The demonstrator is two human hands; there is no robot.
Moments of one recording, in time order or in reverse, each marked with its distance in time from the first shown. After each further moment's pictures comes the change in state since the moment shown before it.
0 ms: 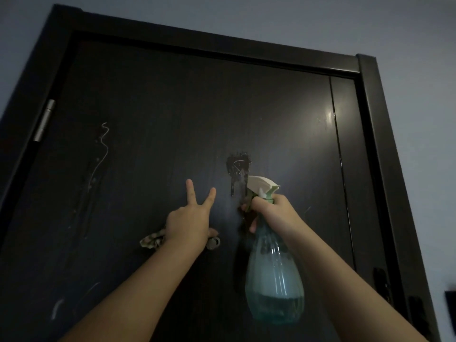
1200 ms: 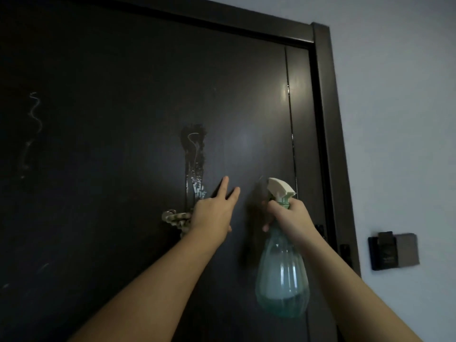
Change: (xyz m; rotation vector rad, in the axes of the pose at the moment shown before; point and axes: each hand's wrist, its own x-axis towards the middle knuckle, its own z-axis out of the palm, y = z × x) left_hand -0.027 0.117 0.013 0.047 0.005 0.359; right_hand -0.061 0.069 -0.085 -0.047 0.335 0.097
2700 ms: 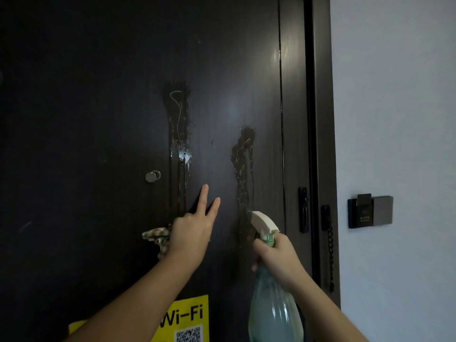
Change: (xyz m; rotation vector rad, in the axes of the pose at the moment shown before) left_hand -0.074 0.029 0.080 0.056 -0.029 -0.004; right_hand -0.098 0.086 -0.008 -0.130 -0.186 0.186
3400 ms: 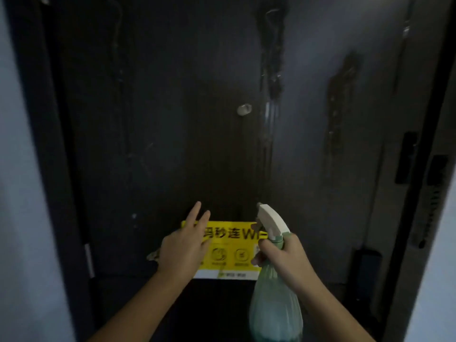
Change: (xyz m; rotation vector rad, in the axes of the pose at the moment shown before) left_hand -0.211 -0.105 0.059 -0.272 -0.235 -0.305; right_hand -0.097 0.016 0.135 0.239 -0.331 0.063
